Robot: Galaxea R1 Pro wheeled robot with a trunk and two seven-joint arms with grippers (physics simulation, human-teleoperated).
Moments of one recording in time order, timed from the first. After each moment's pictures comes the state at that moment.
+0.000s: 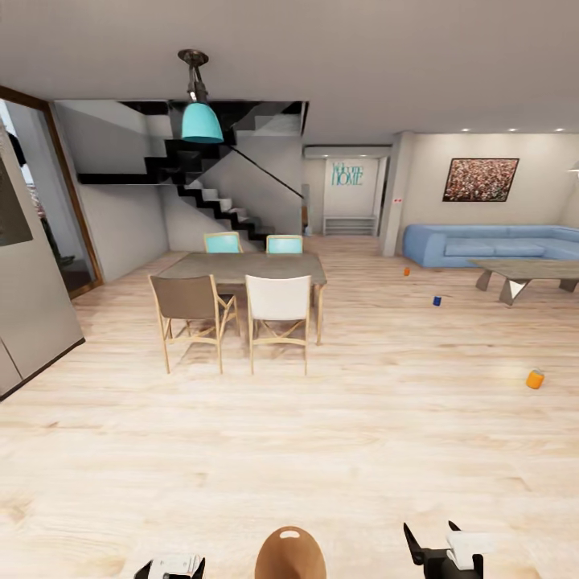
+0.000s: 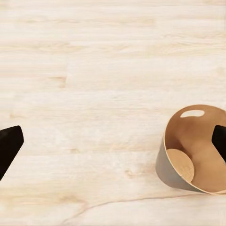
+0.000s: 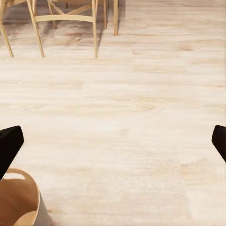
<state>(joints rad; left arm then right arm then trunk) 0.03 0.02 0.00 -0.97 -0.01 -0.03 -0.06 0.08 -0.08 -0.14 -1.10 -0.04 -0.20 0.20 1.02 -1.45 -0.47</state>
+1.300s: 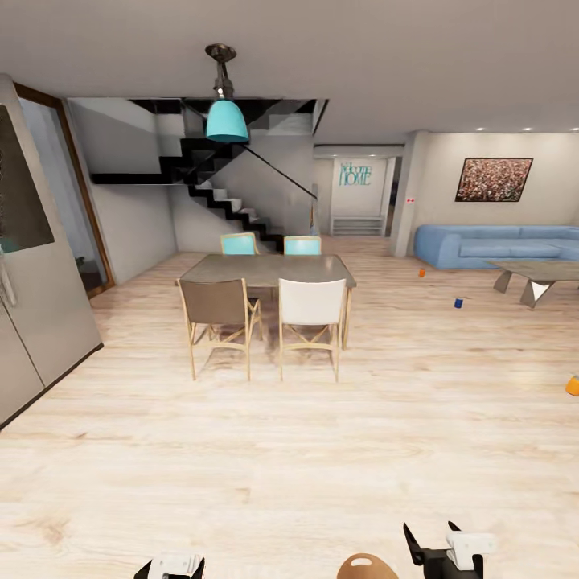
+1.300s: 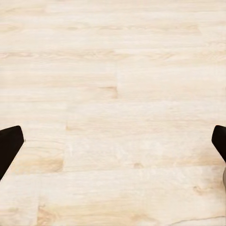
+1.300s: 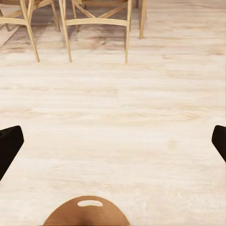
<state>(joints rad) 0.03 0.02 0.00 -0.97 -0.01 -0.03 -0.06 0.08 -0.08 -0.14 -1.10 -0.04 -0.20 0.20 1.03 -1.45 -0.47</state>
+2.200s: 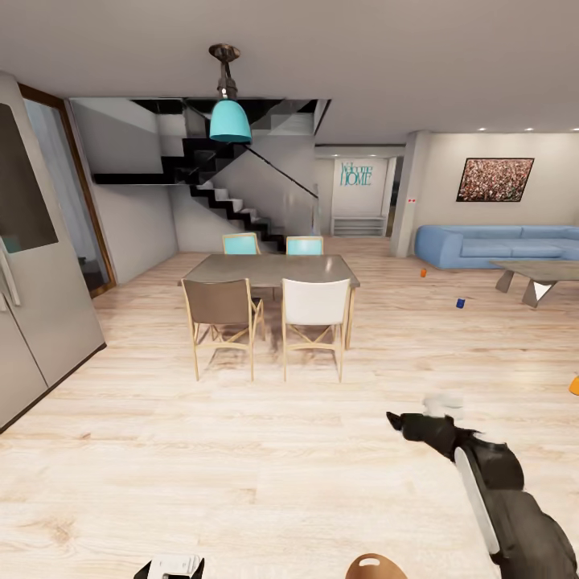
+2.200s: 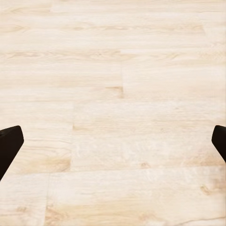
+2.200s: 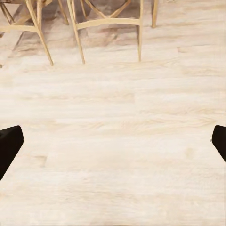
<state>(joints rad) 0.03 0.01 0.00 -0.97 0.00 -0.03 -0.06 -0.32 -0.08 -0.13 -1.53 -0.04 0.81 0.19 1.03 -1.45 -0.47</state>
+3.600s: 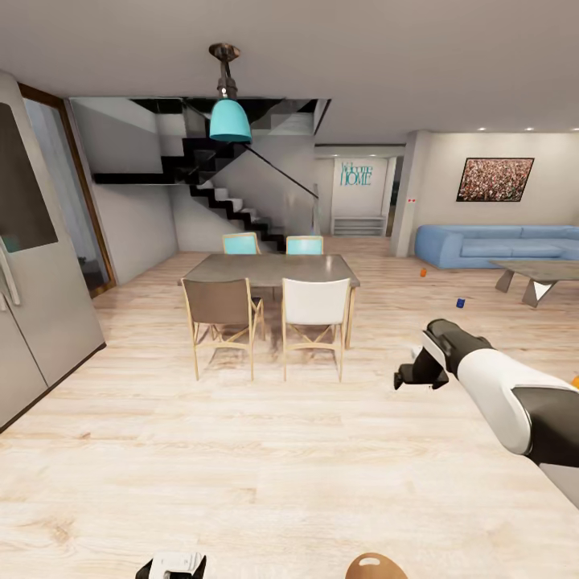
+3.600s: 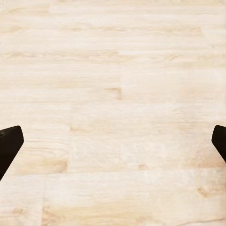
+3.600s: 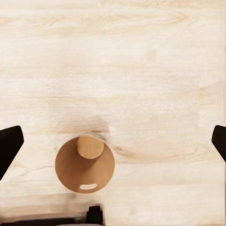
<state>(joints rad) 0.04 0.01 0.00 -0.99 0.00 -0.02 -0.06 -1.31 -0.16 0.03 -0.10 0.17 1.01 0.21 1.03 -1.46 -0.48</state>
